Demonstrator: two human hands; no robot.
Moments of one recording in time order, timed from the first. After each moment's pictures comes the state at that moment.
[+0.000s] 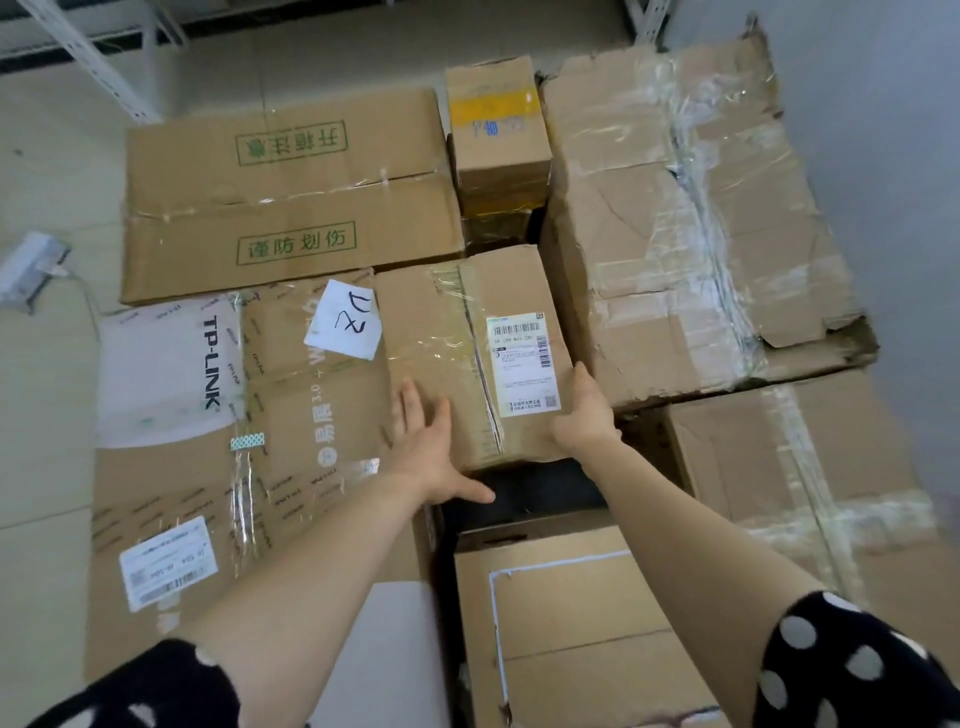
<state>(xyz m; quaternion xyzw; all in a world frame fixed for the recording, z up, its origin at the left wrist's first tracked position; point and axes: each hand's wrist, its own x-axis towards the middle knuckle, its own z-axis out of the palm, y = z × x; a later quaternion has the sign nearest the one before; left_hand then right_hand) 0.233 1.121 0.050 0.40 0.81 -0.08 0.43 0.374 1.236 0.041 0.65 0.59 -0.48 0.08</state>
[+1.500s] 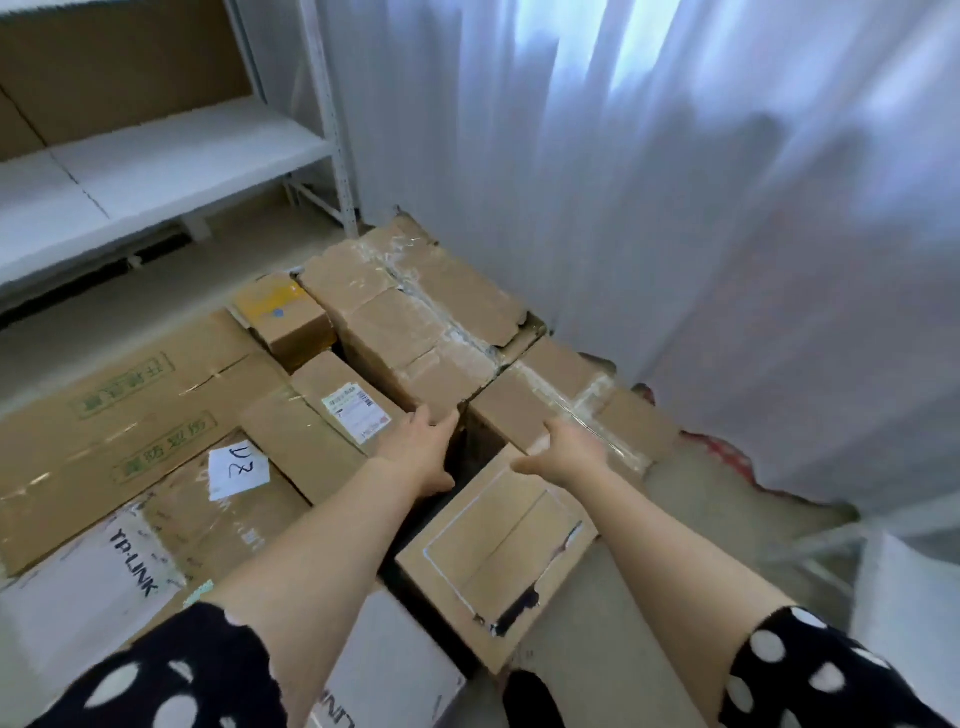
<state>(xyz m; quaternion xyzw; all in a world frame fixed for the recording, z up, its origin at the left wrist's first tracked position) 0.340 1.073 0.281 0.77 0.58 -0.16 0.21 0.527 1.056 0.277 0.78 0.55 -0.31 0.03</state>
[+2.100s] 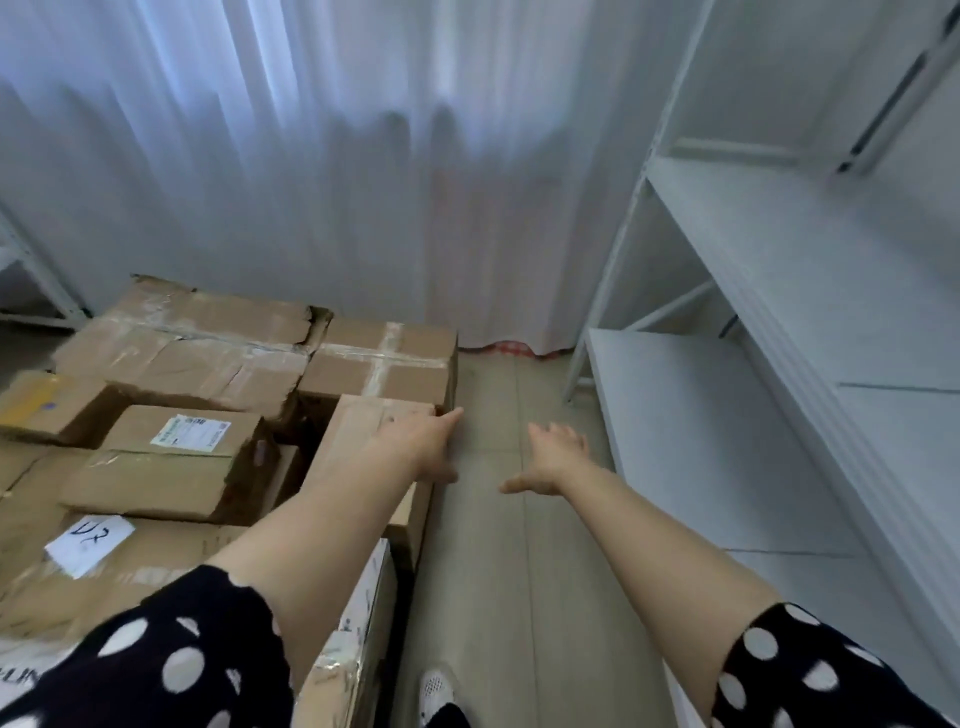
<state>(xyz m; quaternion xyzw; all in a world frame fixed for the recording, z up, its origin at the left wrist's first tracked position) 0.397 0.790 0.363 0.94 0.27 -0.20 0.11 0.518 0.658 0.352 0.90 0.37 -0.25 0.02</state>
